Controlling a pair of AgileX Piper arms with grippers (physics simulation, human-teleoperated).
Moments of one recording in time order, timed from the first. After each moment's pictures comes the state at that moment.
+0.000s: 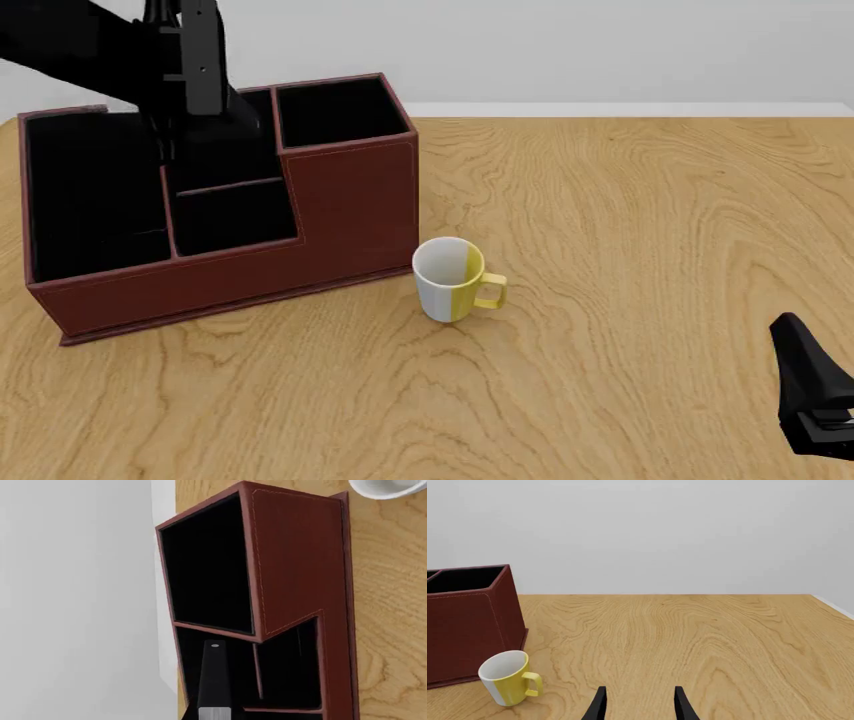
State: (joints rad) left arm -0.20 1.48 -1.38 0.67 1.41; right arm 0.00 0.01 0.00 -0.01 0.00
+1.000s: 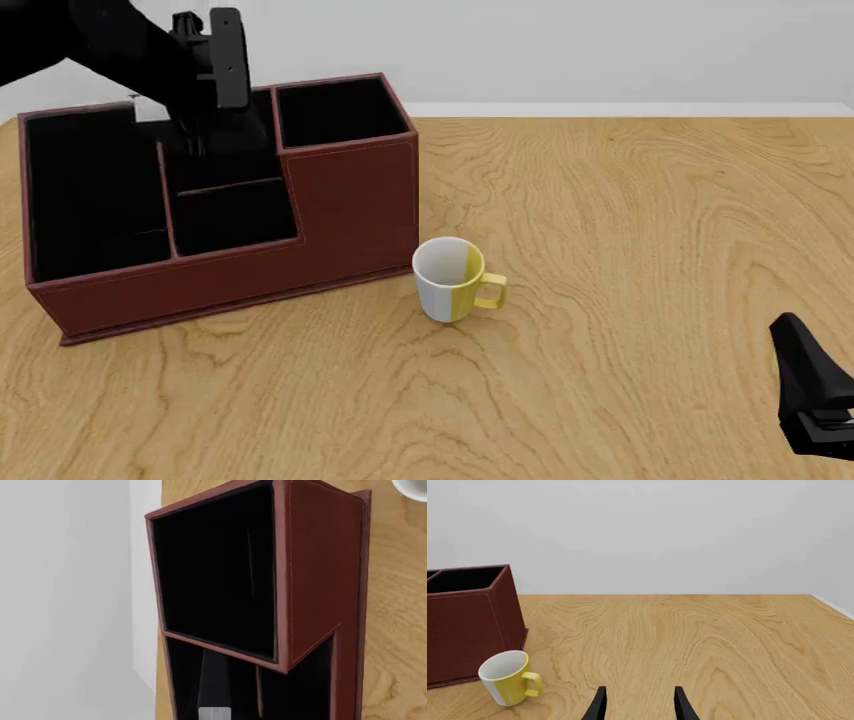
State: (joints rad) left arm -0.17 1.67 -1.52 0.71 1.34; right arm 0.00 0.01 0.00 -0.01 0.00
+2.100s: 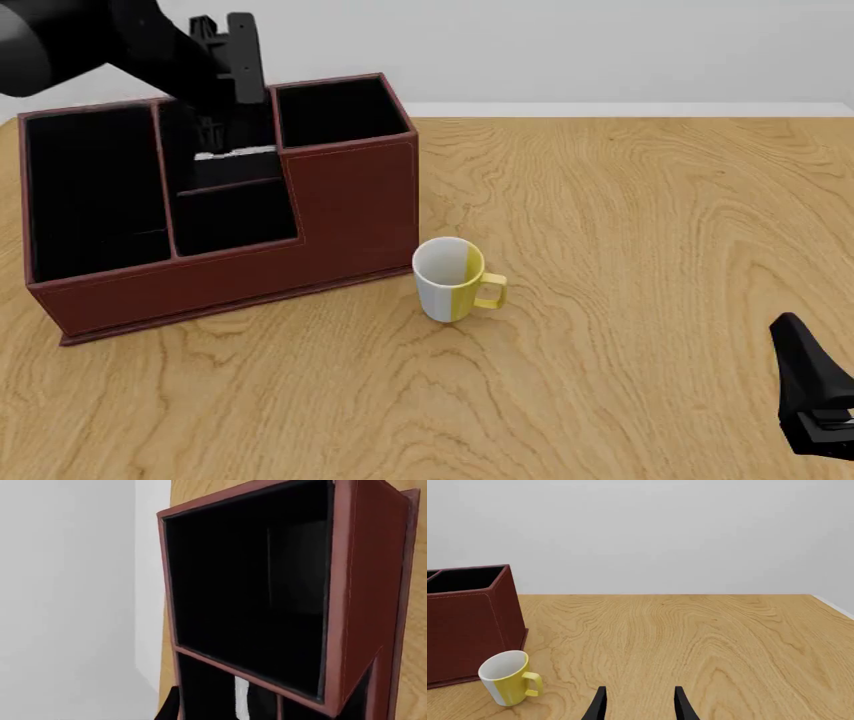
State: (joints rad) left arm -0.15 1.81 -1.64 0.67 1.34; right arm 0.00 0.01 0.00 -0.01 0.00
